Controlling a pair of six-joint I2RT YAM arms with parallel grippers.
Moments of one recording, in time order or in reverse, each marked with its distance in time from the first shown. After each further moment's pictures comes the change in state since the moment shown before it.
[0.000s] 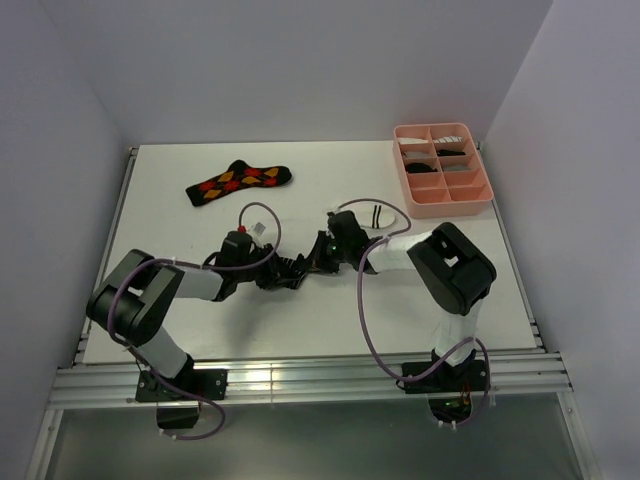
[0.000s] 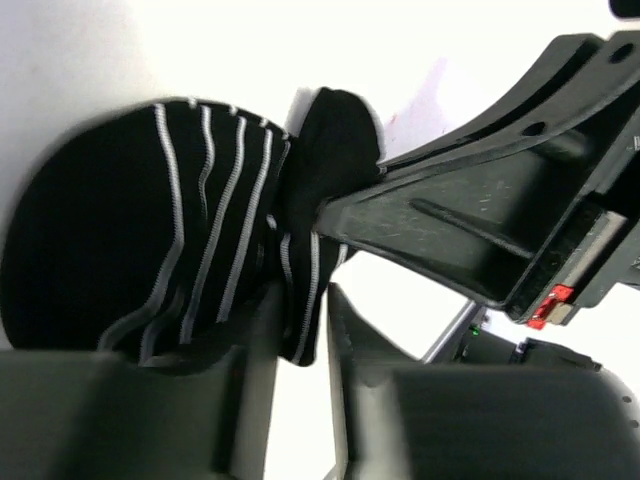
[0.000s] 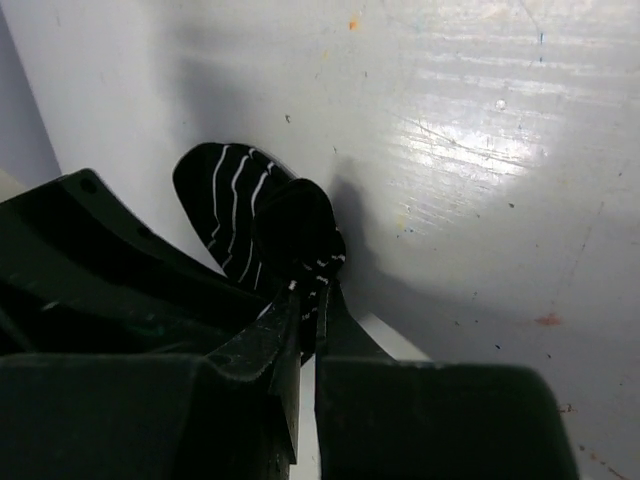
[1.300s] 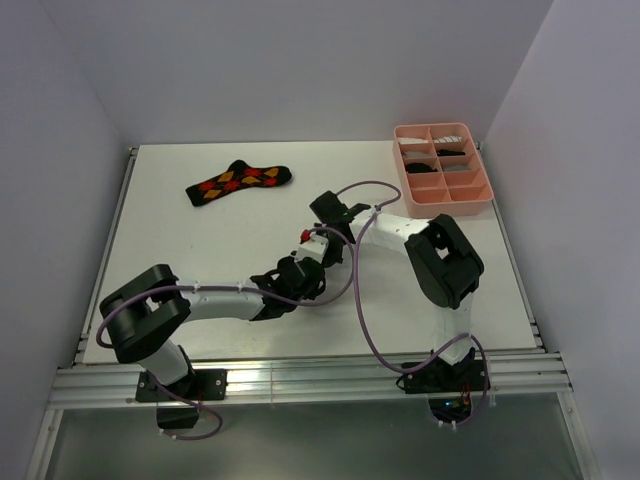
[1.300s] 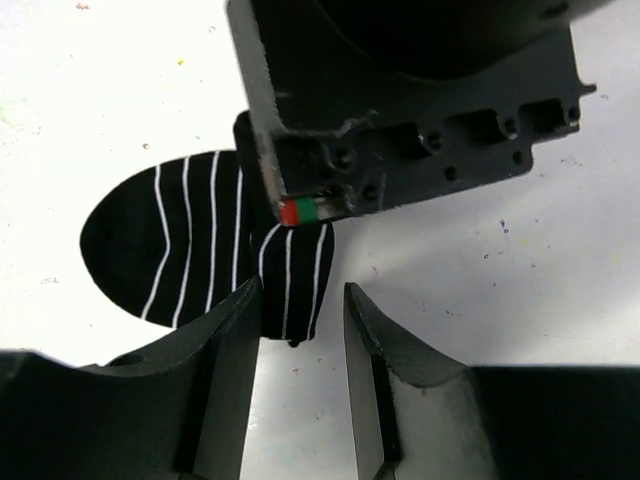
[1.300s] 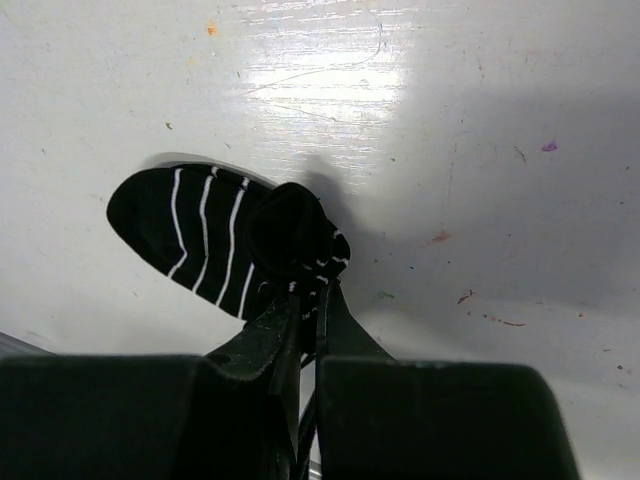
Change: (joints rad) left arm -0.566 -0.053 0.261 -0.385 -0.970 0.542; right arm 0.022 0.081 0.431 -0.791 0.194 -0.106
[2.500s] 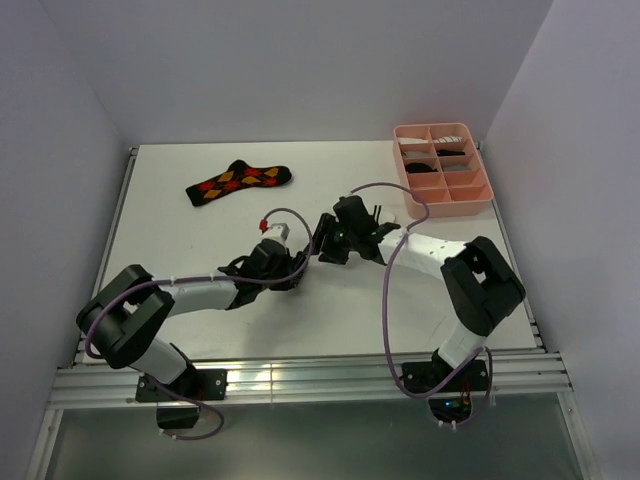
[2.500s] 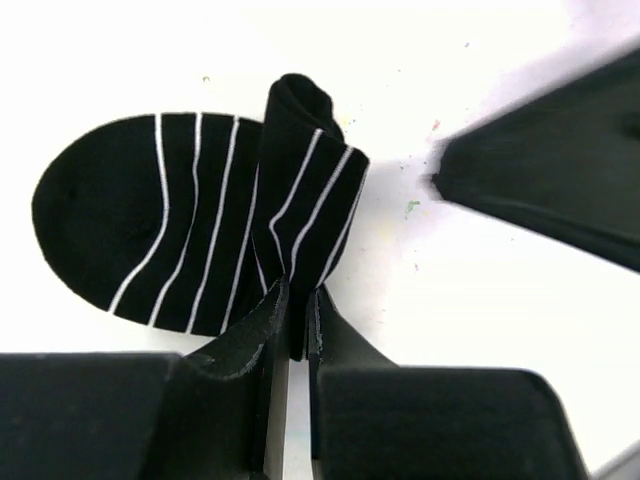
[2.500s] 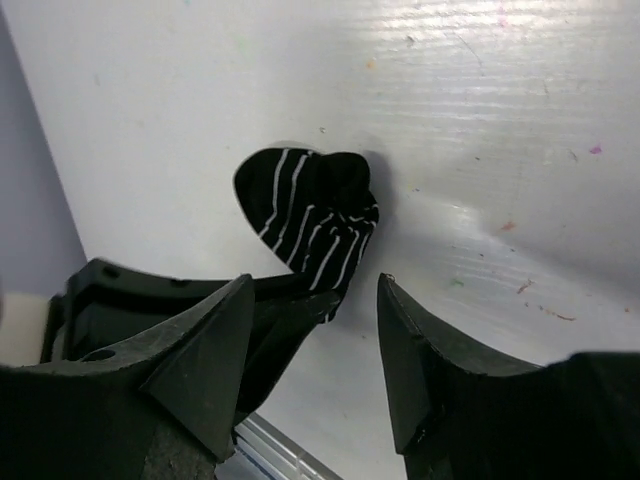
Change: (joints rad) left arm 0.258 -0.080 -0.135 0.064 0.369 -0.232; right arm -0.035 -0.266 -0.310 0.409 -0.042 0.088
